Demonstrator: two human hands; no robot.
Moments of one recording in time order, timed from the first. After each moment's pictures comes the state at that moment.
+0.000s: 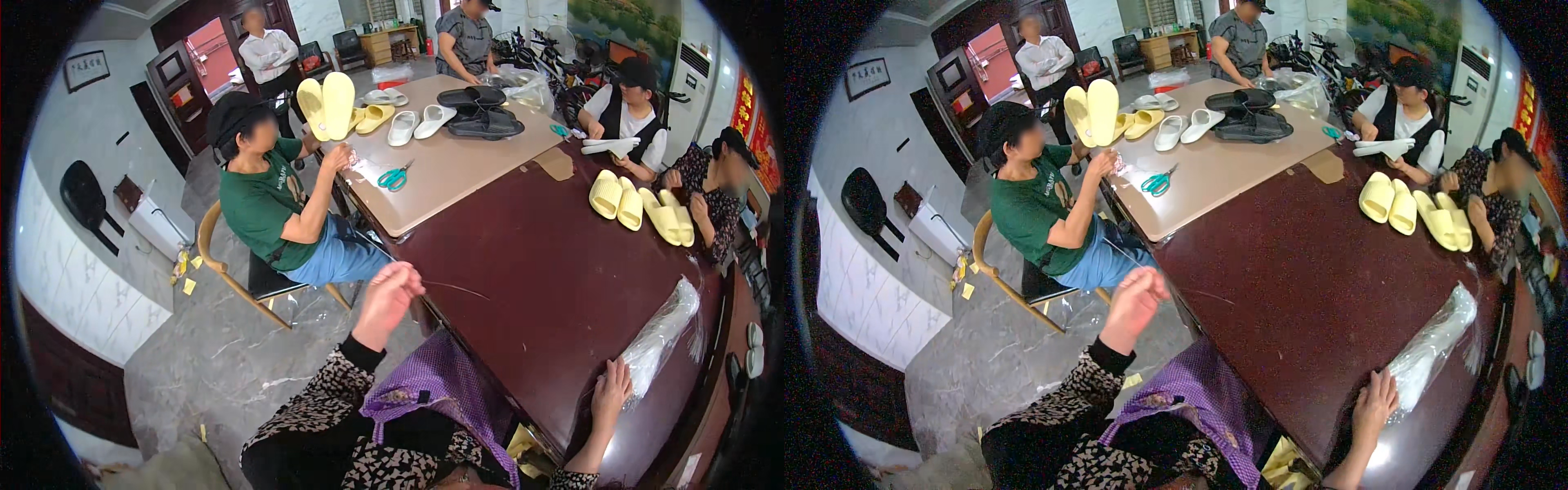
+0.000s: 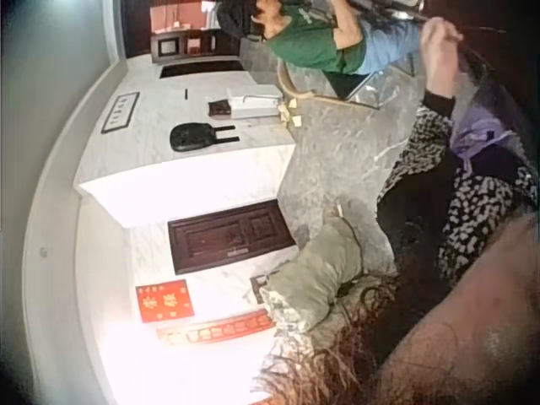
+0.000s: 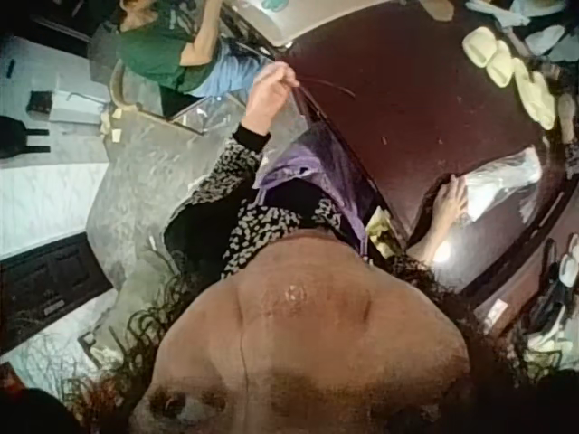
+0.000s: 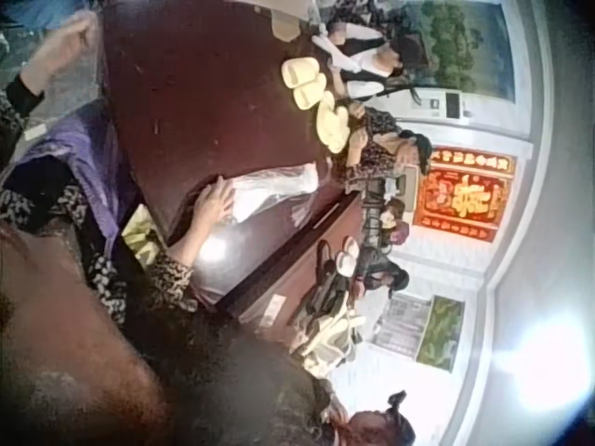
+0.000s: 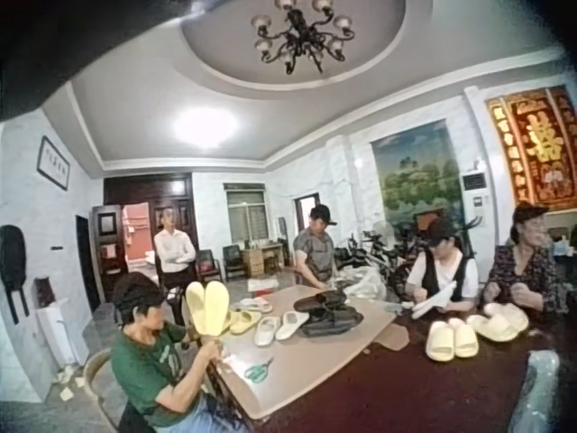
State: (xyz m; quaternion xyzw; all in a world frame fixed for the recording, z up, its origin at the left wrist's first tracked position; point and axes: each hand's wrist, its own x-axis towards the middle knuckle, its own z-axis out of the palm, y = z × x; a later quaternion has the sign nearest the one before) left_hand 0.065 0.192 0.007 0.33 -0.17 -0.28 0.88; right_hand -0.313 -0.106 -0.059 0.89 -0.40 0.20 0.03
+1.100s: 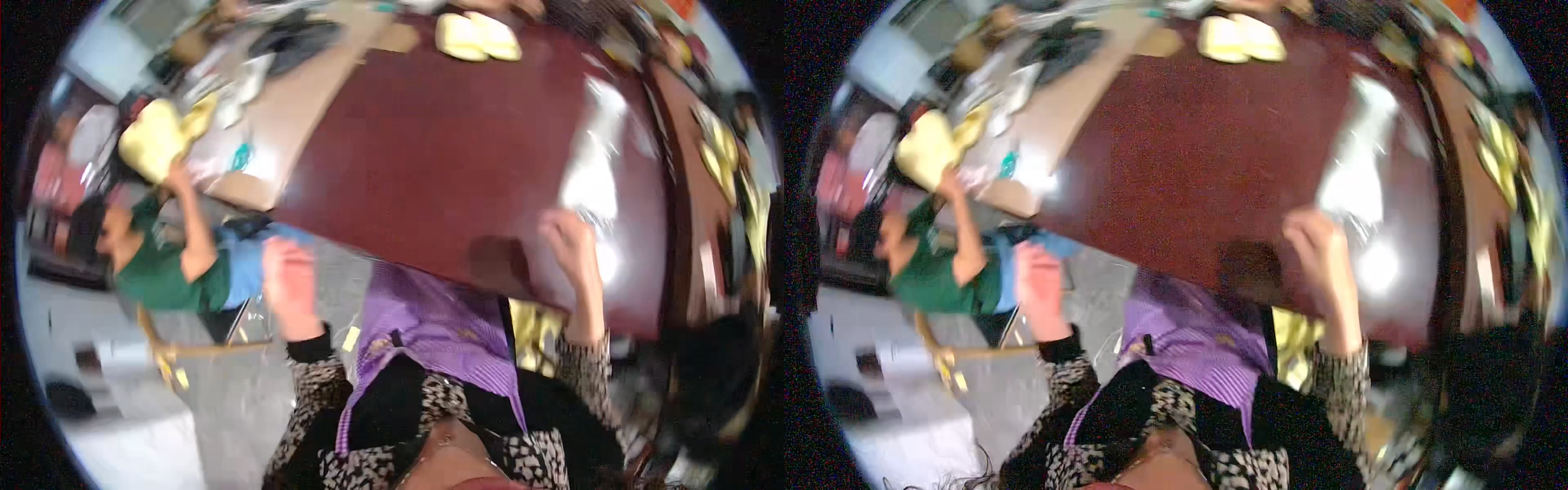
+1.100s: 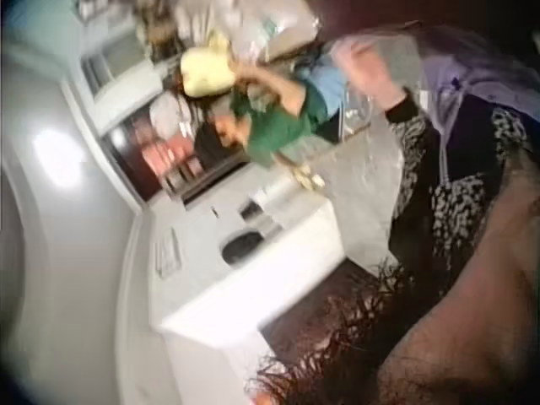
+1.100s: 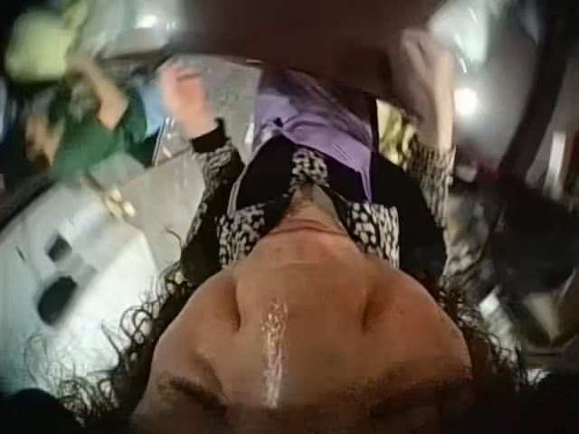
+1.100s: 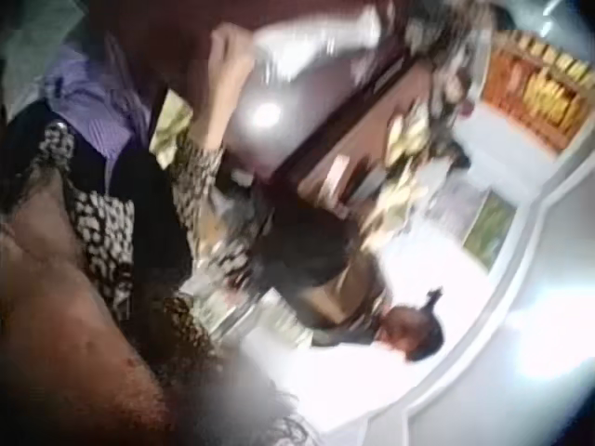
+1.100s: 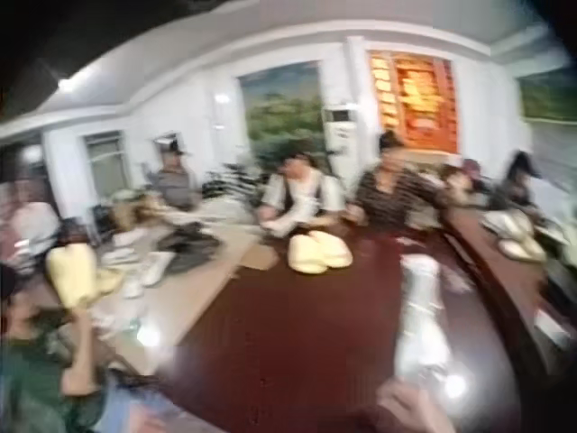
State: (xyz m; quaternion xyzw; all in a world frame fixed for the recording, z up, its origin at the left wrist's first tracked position) left_hand 0.091 0.204 -0.009 0.28 -0.09 -0.33 0.89; right_hand -0.269 -0.036 0.033 0.86 -0.32 0.33 -0.23
